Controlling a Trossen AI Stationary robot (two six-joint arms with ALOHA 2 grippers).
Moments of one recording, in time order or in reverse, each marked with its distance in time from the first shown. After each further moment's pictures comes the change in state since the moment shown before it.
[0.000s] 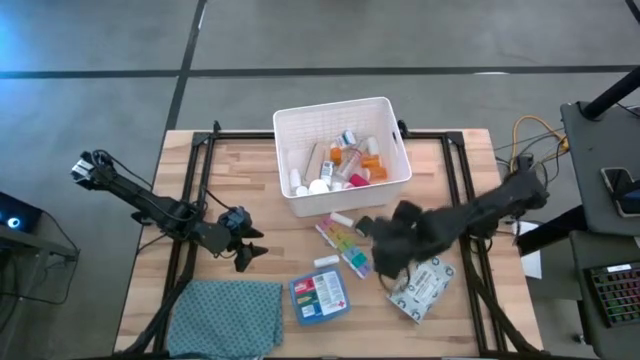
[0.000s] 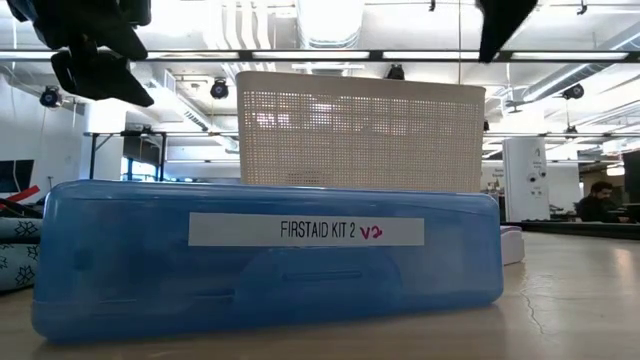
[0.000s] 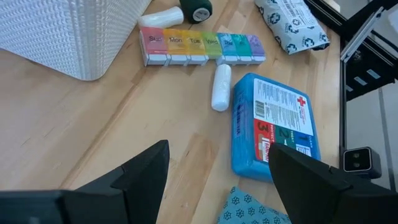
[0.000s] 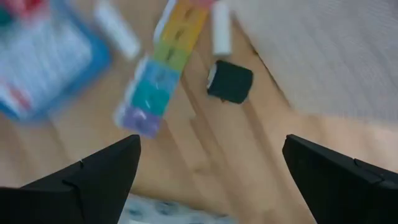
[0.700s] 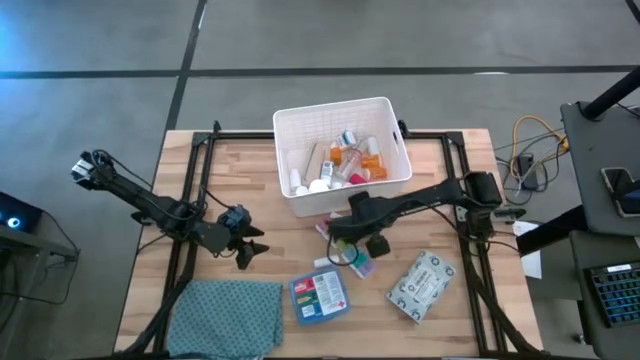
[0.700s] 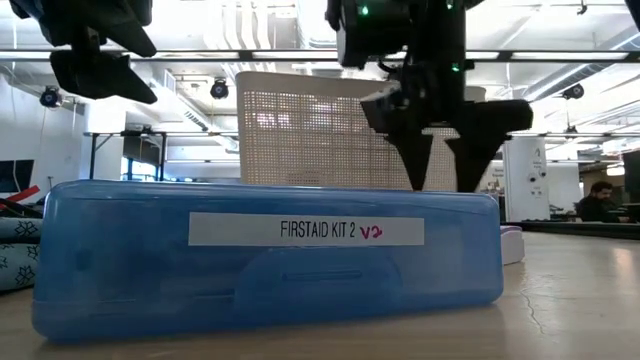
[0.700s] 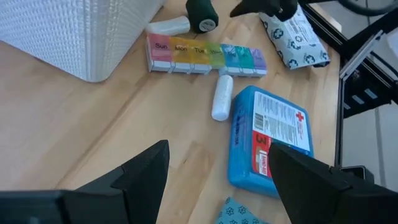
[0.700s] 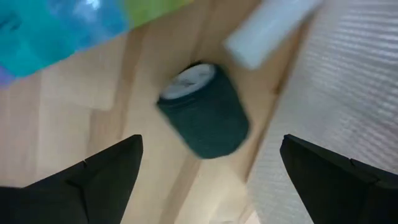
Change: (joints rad) left arm 0.000 0.000 0.006 0.005 -0.036 -0.063; right arm -0.321 0.316 -0.110 0.199 -0.094 -0.987
